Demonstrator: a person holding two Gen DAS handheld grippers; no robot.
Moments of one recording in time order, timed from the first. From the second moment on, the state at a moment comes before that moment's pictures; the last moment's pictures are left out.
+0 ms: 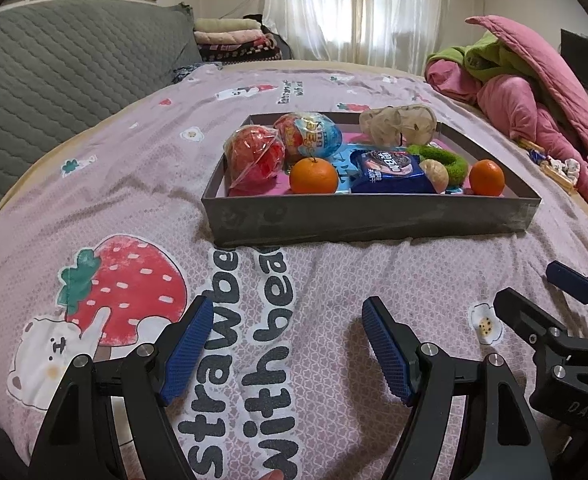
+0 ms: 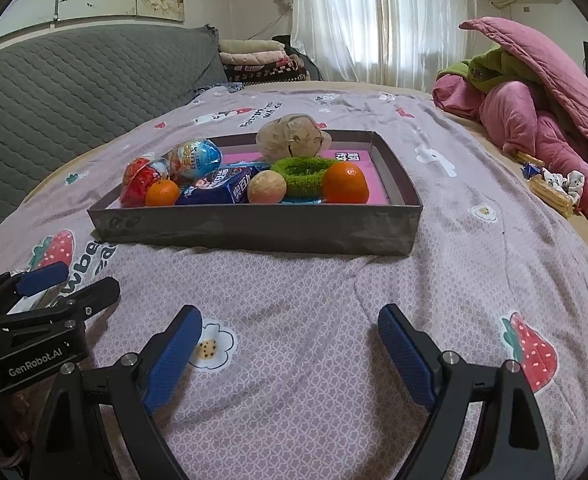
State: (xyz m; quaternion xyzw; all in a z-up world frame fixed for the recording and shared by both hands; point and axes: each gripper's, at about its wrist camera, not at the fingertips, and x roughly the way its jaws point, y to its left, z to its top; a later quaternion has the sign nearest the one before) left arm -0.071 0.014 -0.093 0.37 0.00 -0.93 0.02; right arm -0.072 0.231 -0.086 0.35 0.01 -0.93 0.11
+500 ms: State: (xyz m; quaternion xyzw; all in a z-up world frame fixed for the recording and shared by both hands) left arm -0.072 0.013 -0.093 0.37 0.00 -0.93 0.02; right arm -0.074 0.230 -0.088 0.35 0.01 -0.93 0.11
